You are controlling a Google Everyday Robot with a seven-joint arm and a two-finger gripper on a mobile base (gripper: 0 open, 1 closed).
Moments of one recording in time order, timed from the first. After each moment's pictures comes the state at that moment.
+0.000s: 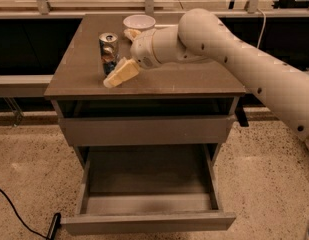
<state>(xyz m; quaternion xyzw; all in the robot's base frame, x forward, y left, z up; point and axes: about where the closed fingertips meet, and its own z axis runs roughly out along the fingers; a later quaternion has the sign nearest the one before) 0.682 0.093 0.900 -0.56 0.61 0.22 0.51</state>
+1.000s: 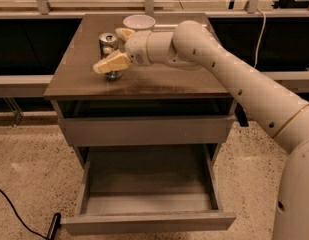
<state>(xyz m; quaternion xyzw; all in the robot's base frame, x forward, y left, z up) 0.725 0.119 0.900 -0.50 0.59 0.28 0.56</state>
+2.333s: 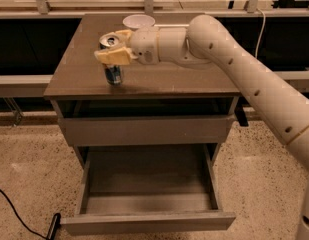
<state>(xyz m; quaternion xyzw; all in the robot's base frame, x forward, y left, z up) 0.666 0.117 0.938 -0.52 0.53 0.38 0.55</state>
